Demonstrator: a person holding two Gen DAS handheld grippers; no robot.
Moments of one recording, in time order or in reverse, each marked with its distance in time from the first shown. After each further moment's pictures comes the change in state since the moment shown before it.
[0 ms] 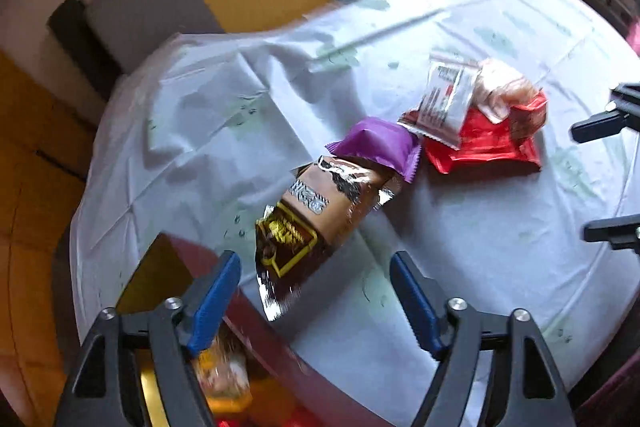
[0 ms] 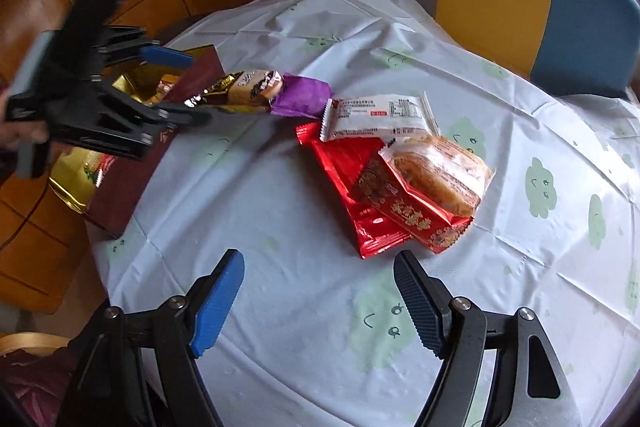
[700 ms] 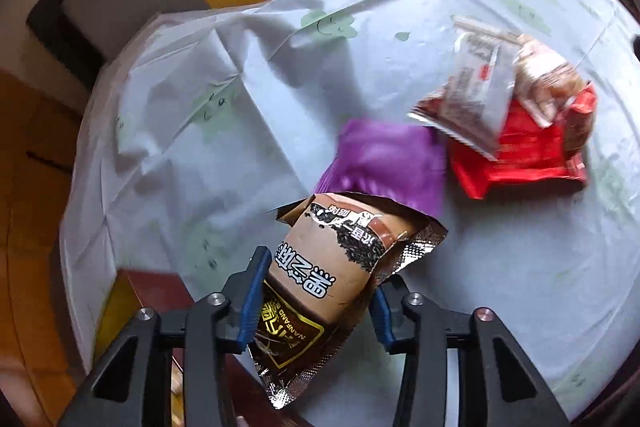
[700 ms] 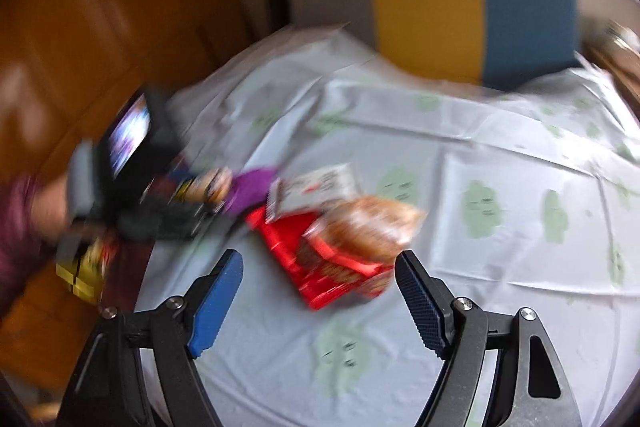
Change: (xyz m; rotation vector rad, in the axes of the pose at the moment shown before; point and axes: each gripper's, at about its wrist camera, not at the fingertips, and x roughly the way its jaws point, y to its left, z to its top) left arm 0.043 -0.013 0.022 -0.020 0.095 -0.004; right arm -0.048 -0.057 0.016 0.274 -0.215 -0.074
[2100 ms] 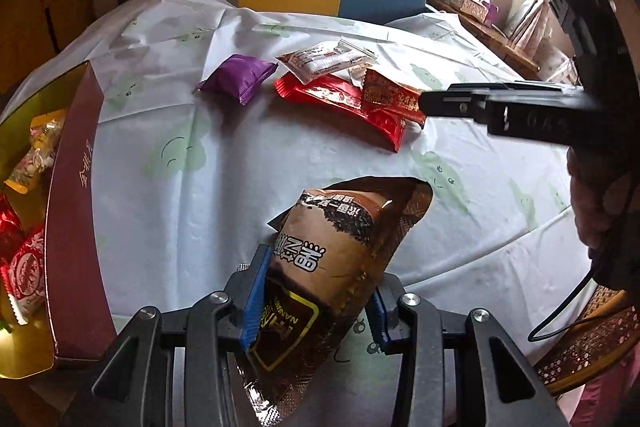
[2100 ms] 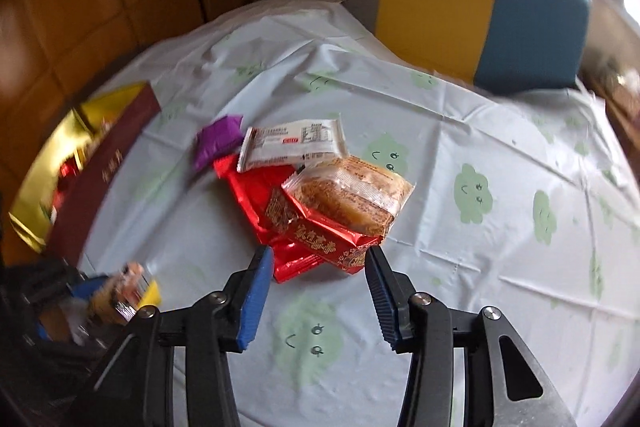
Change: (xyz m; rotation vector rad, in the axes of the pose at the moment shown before) left arm -0.060 -0.096 -0.116 -0.467 -0.260 -0.294; right arm 0.039 0.024 -0.027 -0.259 0.119 -0.128
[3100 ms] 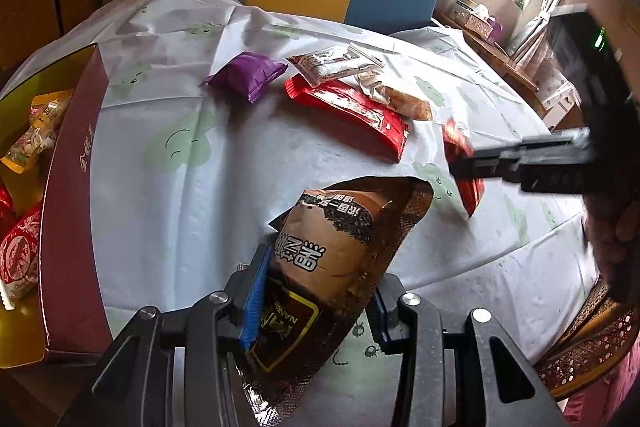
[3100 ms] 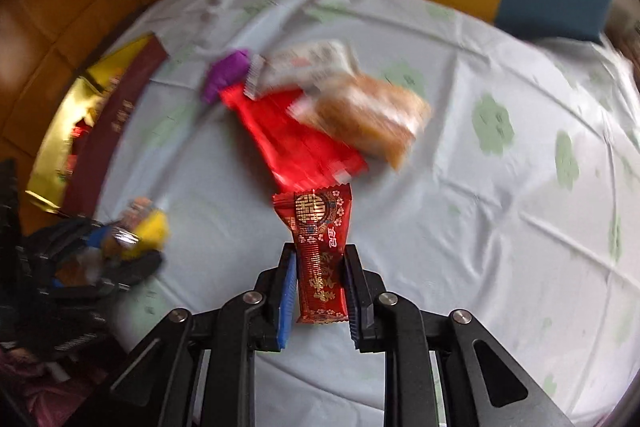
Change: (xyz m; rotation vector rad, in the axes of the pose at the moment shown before) left arm -0.001 0.008 -0.002 -0.066 -0.020 -0.033; right arm 0.012 -0.013 -0.029 0.099 0.248 0.105
